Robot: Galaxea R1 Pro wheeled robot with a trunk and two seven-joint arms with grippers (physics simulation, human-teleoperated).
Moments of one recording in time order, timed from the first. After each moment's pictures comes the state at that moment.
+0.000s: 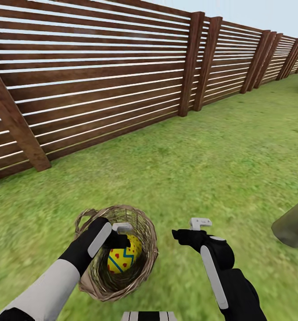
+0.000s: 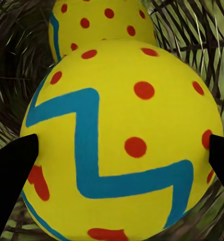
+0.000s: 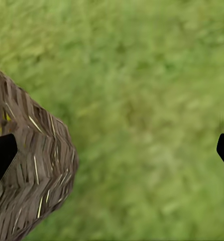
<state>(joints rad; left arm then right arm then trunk) -0.74 -0.01 -0.36 -0.83 0.63 1.05 0.27 -0.33 0.12 0.10 -1.58 -0.16 0.93 -0.14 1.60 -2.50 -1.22</state>
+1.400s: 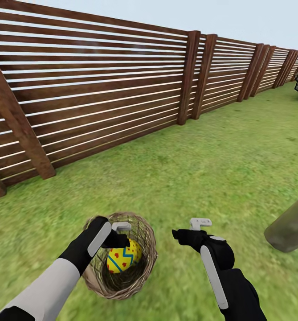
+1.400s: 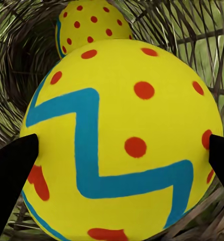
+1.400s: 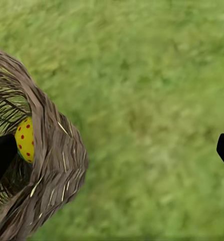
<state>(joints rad) -0.74 -0.01 -0.36 -0.82 0.63 1.05 0.27 -0.33 0.12 0.10 -1.58 -0.16 0.93 -0.14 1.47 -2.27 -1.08</state>
